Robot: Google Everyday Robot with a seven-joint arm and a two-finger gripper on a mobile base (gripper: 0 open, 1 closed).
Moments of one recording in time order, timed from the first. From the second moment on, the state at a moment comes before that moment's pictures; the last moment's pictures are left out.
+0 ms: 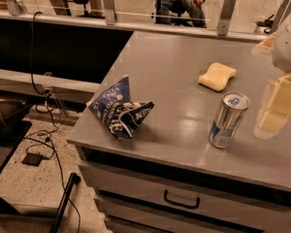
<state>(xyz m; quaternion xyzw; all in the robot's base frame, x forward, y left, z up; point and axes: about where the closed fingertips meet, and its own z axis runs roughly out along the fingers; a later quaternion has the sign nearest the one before) 0.438 -0.216 0.978 -0.60 0.78 -0.04 0.16</state>
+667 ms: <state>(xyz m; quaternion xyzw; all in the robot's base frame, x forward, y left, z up) 0.441 -0.215 0.972 -0.60 0.78 -0.01 0.18</state>
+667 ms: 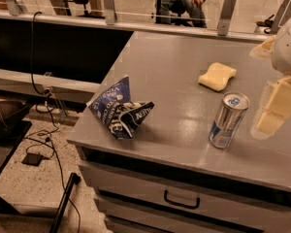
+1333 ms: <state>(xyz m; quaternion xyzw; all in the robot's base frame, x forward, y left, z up) 0.459 -0.218 0.929 -0.55 0.78 0.12 0.28</state>
